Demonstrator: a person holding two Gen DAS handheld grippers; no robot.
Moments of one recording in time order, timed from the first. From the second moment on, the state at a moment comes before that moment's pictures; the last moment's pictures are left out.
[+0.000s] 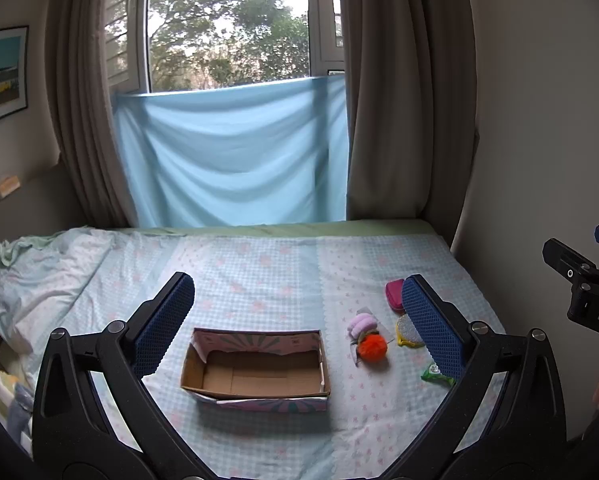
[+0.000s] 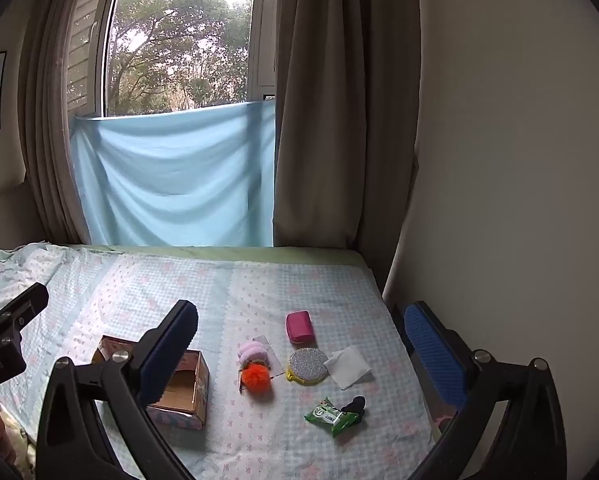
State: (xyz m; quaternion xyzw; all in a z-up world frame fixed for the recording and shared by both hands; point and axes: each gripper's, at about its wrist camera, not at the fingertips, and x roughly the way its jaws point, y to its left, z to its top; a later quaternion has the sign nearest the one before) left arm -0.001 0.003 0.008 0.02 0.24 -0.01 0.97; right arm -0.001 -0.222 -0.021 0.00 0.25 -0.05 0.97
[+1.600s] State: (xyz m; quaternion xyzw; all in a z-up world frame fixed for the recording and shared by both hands) left arm 0.015 0.001 -0.003 0.01 0.26 -0.02 0.97; right arm 0.005 -0.213 -0.023 -0.01 0.26 -0.06 0.96
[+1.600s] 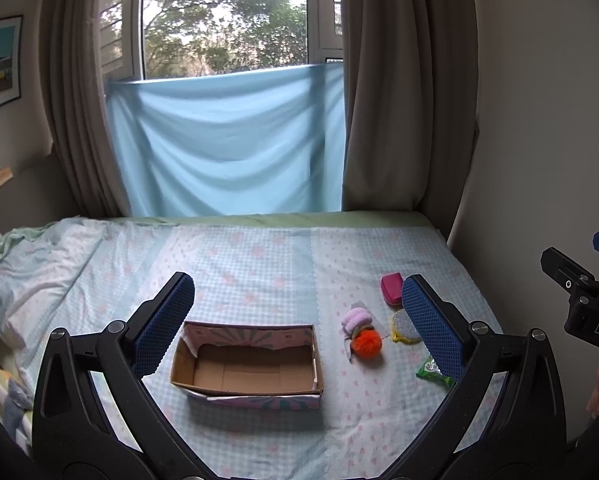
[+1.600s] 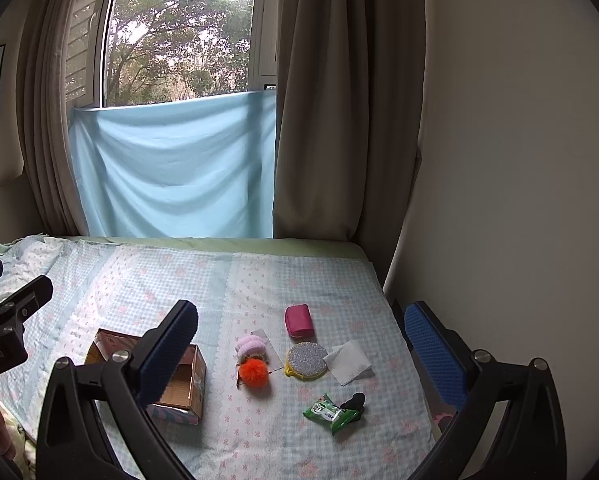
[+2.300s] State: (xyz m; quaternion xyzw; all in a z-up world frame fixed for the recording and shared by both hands) left arm 0.022 0.002 -0.006 0.01 0.27 -0.03 0.96; right arm 0.010 -0.213 -0.021 -0.01 0.27 -0.06 0.96
